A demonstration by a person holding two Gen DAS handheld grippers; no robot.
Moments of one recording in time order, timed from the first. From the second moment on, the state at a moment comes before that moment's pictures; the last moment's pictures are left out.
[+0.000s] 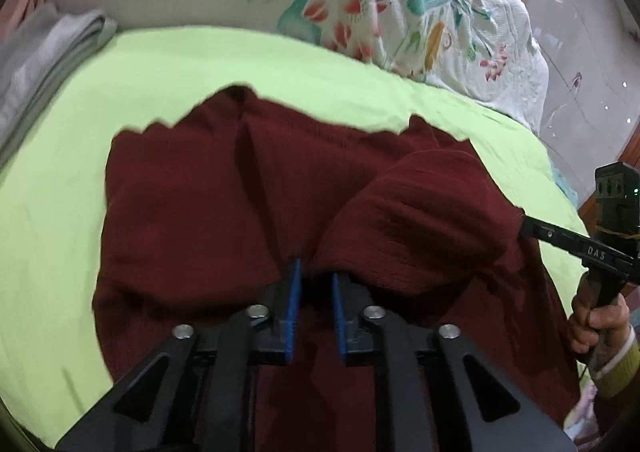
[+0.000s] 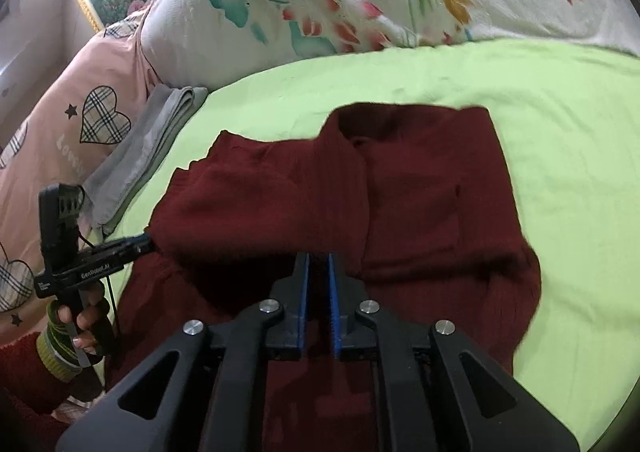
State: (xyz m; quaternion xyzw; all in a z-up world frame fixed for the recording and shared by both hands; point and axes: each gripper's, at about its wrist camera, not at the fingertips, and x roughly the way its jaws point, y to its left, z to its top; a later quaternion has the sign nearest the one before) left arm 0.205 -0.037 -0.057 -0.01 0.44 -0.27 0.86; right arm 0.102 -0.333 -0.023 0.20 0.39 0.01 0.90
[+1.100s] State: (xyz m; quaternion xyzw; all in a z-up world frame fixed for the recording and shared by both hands) left arm 0.338 -0.048 -0.061 -0.10 0.46 -0.25 0.85; right arm 0.236 -0.417 -0.032 0.36 0.34 -0.03 0.87
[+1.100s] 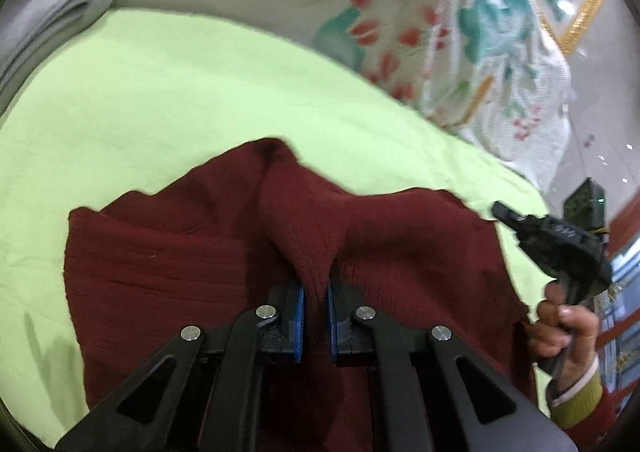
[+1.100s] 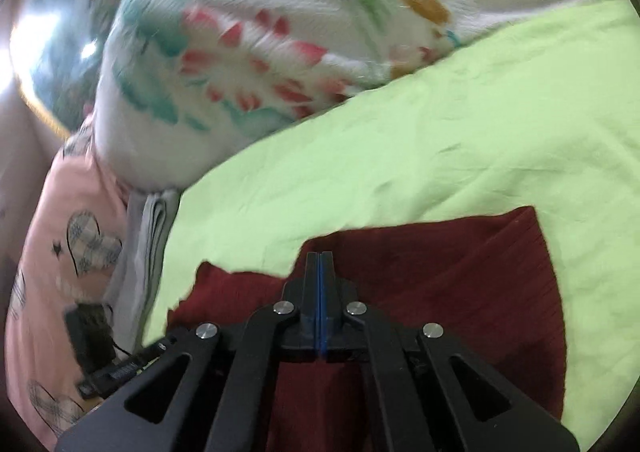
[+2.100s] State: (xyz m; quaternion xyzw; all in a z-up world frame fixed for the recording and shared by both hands) left arm 0.229 -0.056 -0.087 -0.08 0.53 -0.28 0.80; right arm 0.142 -0.365 -0.066 0.35 0.42 -0.04 0.83
